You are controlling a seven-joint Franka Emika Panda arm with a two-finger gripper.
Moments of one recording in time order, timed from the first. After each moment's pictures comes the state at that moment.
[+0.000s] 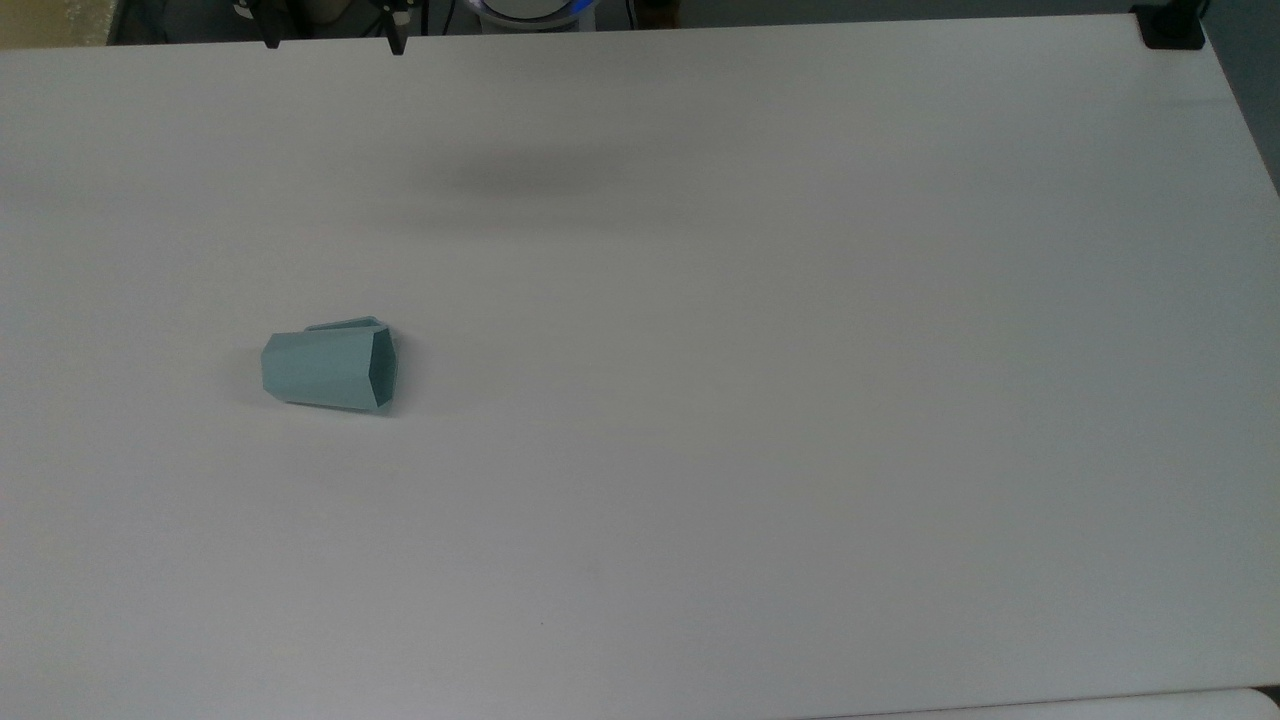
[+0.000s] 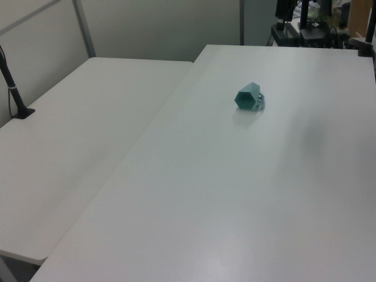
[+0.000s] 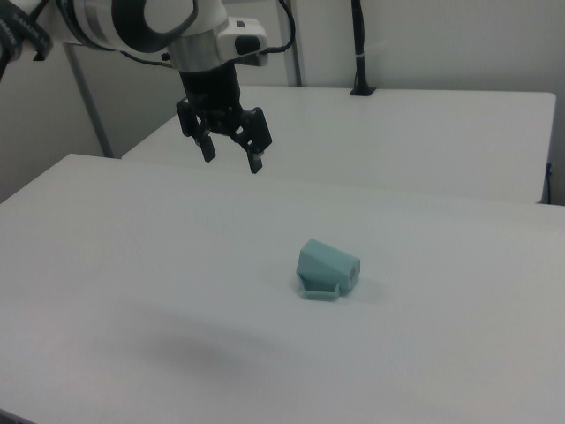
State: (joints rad) arm 0.22 -0.05 -0.22 -1.64 0.01 1.68 -0.04
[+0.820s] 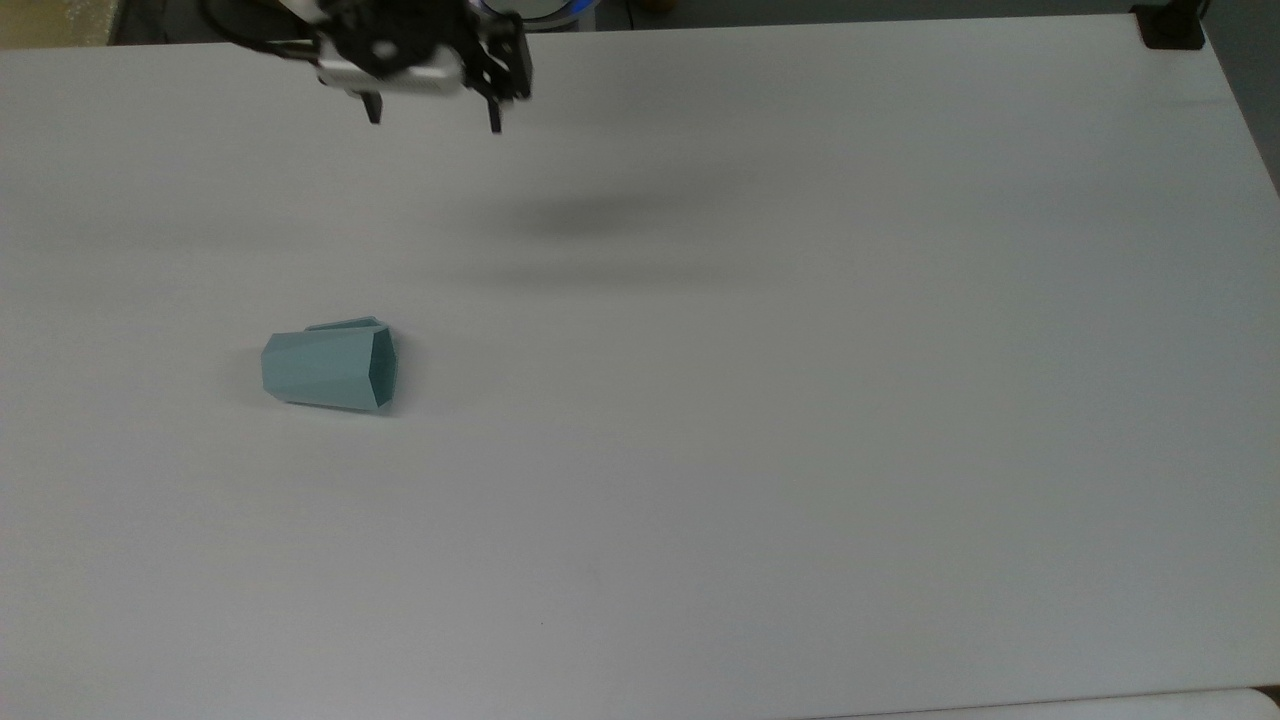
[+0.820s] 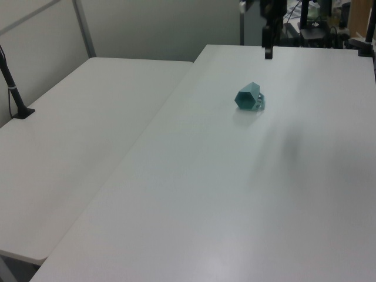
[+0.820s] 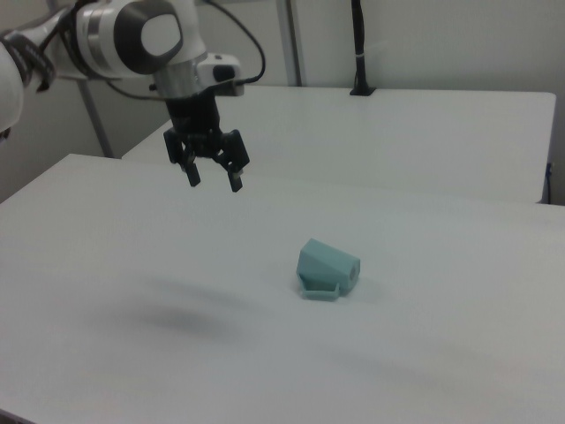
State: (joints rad) arm 0.36 0.09 -0.21 -1.62 -0.08 1.69 0.08
